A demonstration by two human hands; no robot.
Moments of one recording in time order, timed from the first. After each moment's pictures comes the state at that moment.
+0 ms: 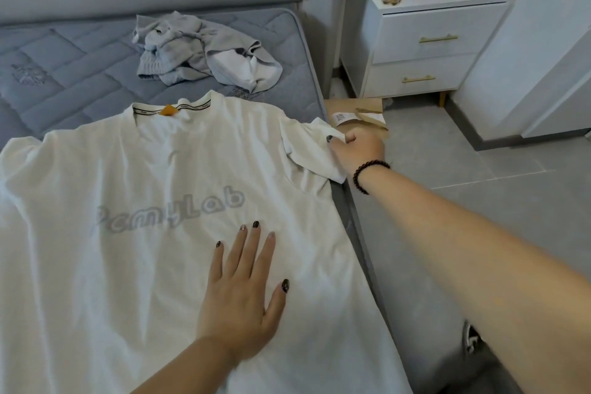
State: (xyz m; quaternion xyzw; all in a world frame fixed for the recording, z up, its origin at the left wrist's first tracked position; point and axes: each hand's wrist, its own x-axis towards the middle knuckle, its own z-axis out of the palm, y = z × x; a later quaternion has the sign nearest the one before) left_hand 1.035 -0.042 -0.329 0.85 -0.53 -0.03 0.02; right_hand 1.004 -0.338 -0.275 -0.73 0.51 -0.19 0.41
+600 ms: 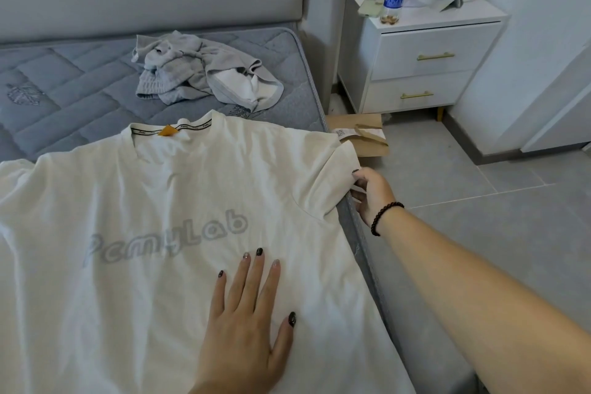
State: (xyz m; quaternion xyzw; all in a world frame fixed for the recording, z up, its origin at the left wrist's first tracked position) left_hand 1.039 -0.044 -0.334 0.84 -0.53 -0.01 0.08; right_hand 0.992 -0.351 -0.328 -0.38 0.49 -0.23 0.75
